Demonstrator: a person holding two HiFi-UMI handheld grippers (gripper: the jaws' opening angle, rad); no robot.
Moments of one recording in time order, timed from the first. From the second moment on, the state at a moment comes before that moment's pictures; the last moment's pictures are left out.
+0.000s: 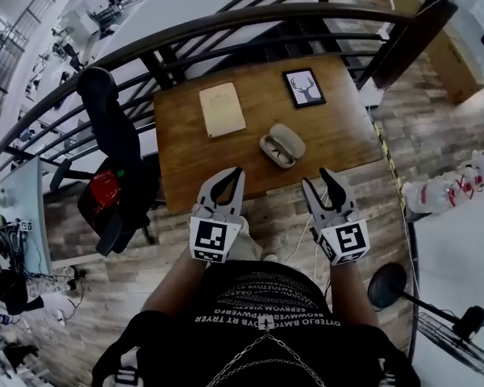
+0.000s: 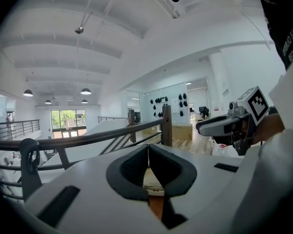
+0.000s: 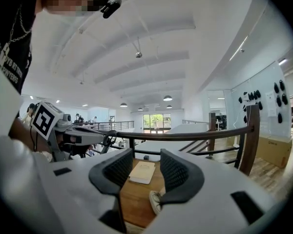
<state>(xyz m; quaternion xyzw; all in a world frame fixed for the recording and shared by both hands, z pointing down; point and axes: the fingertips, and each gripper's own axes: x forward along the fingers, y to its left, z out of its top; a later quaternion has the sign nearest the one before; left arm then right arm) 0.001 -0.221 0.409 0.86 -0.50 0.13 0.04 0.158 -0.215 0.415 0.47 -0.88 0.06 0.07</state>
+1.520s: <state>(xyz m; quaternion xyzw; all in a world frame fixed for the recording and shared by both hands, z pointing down) -0.043 -0.368 0.426 0.89 -0.43 0.11 0.06 0.093 -0.334 0.443 0.49 -0.86 0.10 0.11</state>
